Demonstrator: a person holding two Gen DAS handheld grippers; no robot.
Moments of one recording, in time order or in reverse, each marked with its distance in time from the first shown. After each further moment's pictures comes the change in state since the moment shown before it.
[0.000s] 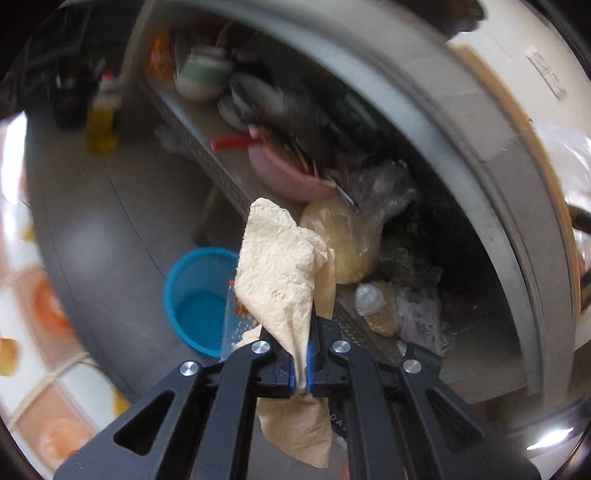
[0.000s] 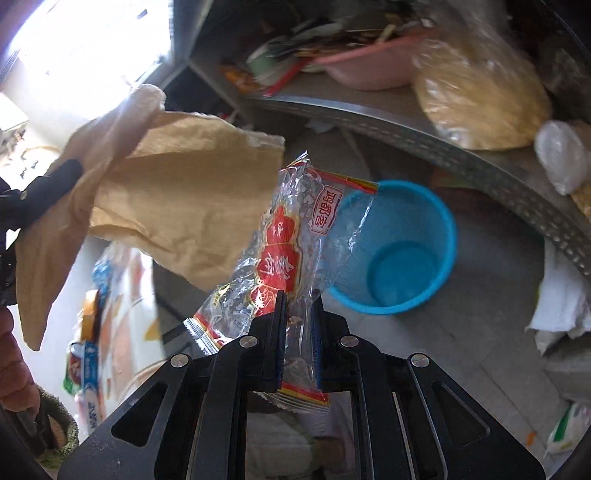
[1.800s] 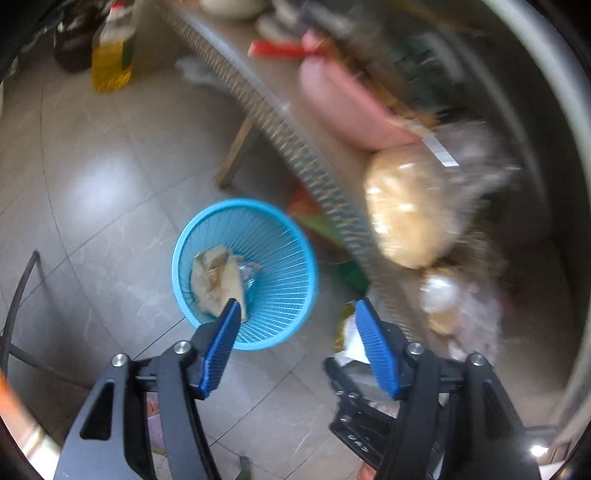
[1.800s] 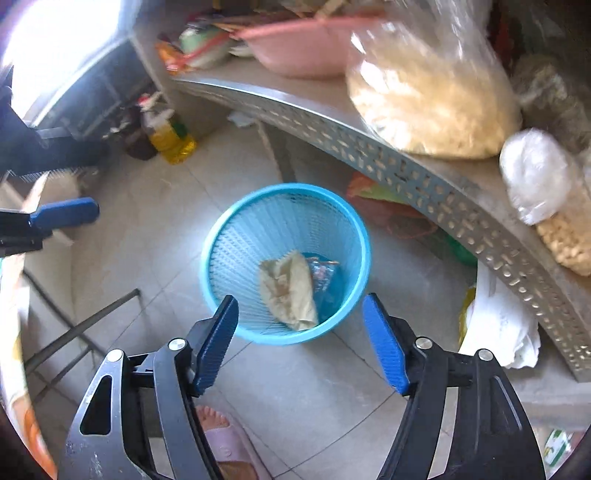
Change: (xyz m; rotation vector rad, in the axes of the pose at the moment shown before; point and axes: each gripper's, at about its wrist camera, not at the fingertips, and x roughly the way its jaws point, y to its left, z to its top) left arm 0.099 0.052 0.020 -0.056 0.186 0.121; right arm 0.058 -0.013 0.015 -0.109 -0.013 -0.336
